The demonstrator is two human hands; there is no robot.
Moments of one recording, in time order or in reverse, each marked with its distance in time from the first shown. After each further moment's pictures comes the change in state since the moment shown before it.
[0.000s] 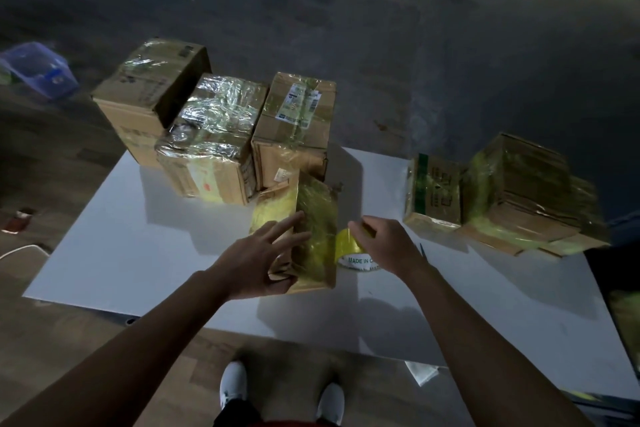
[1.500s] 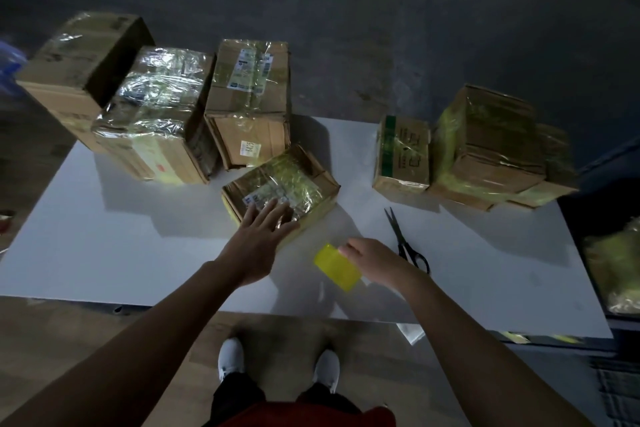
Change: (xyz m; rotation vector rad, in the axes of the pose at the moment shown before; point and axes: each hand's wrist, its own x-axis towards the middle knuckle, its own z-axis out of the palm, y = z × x) left_hand 0.039 0.053 0.065 0.316 -0.097 -0.114; right_hand -0.068 0.066 0.001 0.055 -0.426 0.263
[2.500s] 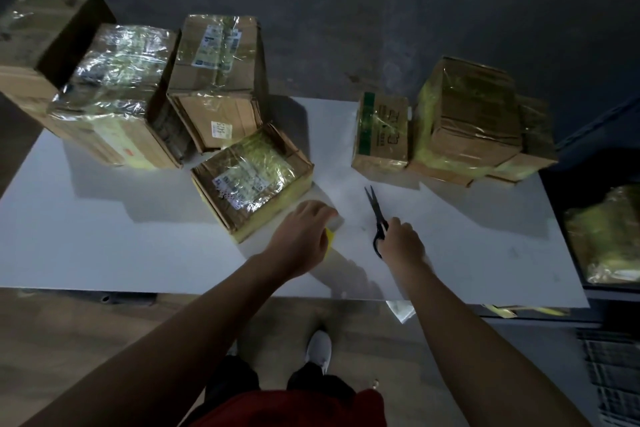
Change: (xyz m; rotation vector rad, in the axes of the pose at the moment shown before) left_hand 0.045 0.111 -0.008 -0.440 0.190 -0.013; right_hand 0.002 0.096 -0.003 -0.283 0.426 0.473
